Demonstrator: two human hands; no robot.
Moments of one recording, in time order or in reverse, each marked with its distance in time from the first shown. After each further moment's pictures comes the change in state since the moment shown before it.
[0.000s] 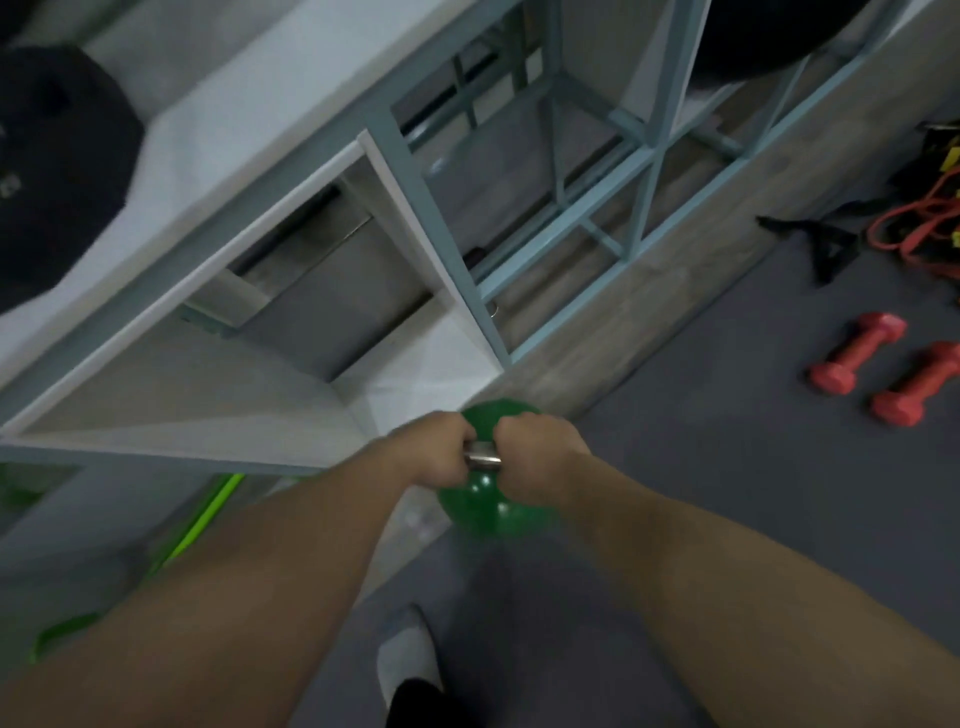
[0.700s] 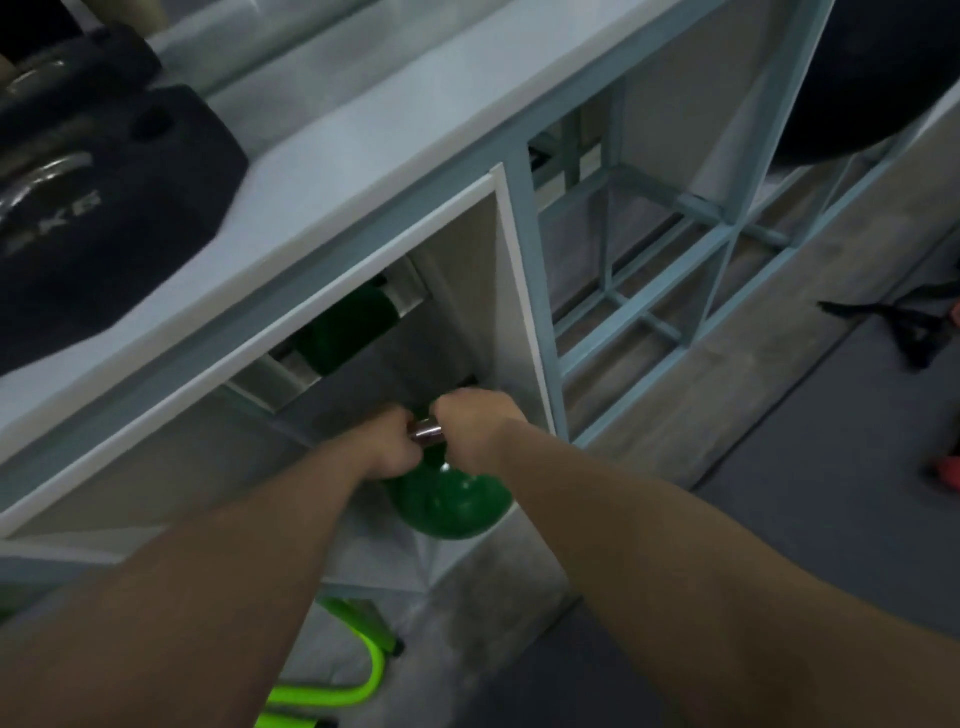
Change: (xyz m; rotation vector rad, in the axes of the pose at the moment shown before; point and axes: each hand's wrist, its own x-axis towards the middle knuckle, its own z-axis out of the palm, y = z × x) left_hand 0.048 -0.145 -0.068 -0.163 0.381 -0.218; right_hand 0.163 -0.085 -0.040 -0.103 0.279 -0.181
